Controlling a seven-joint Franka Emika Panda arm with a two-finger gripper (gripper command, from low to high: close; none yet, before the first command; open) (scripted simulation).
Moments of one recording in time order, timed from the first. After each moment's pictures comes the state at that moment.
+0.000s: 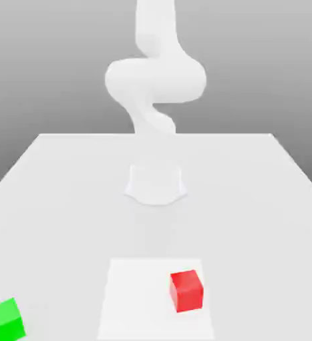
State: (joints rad) arm 0.01 -0.71 0.00 -2.34 0.00 2.35 0.79
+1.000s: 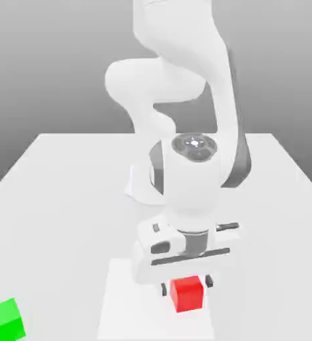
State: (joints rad) arm 0.11 0.30 0.02 -2.63 -0.03 2.93 0.71
